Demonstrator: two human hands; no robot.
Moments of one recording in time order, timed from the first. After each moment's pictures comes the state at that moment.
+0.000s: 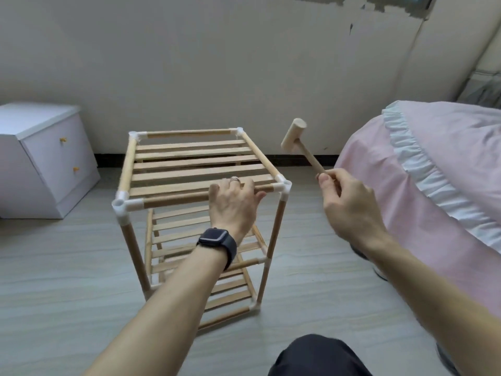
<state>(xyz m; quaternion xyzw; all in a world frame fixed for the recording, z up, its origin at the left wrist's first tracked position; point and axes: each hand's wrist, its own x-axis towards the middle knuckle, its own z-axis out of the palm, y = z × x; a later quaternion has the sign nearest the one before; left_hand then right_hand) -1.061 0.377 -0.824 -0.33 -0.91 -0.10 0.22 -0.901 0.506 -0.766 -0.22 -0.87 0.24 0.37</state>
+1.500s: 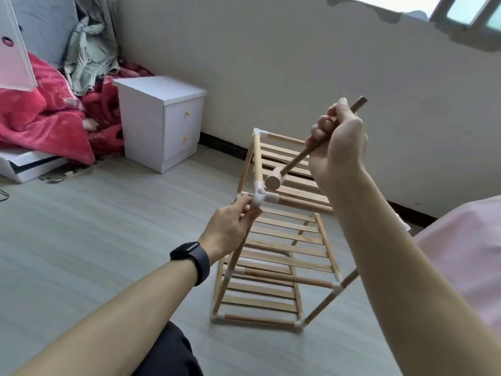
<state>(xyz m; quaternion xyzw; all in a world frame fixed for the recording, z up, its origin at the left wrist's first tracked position) -1.096 0.185 -0.865 -0.23 -0.83 -0.50 0.04 -1.076 0.324 -0.674 -0.05 -0.49 0.84 0.24</state>
